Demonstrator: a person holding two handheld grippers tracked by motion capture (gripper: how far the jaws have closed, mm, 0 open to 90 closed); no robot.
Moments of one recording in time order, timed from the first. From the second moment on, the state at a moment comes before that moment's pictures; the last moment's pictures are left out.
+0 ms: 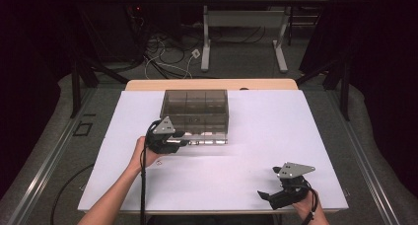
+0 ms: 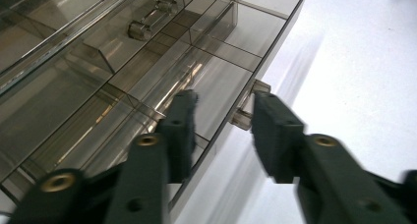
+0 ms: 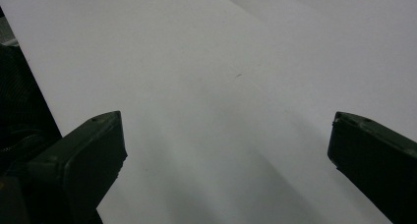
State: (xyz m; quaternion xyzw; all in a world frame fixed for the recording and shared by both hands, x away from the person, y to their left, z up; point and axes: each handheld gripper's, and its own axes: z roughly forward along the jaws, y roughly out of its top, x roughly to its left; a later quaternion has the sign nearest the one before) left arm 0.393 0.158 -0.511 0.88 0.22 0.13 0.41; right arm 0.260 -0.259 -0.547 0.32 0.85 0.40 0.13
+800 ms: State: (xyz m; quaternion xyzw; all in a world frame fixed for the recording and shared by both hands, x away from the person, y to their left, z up) left arm 0.363 0.174 -0.498 0.86 0.28 0.14 0.40; right arm 0.259 -0.259 -0.547 0.32 0.85 0.40 0.14
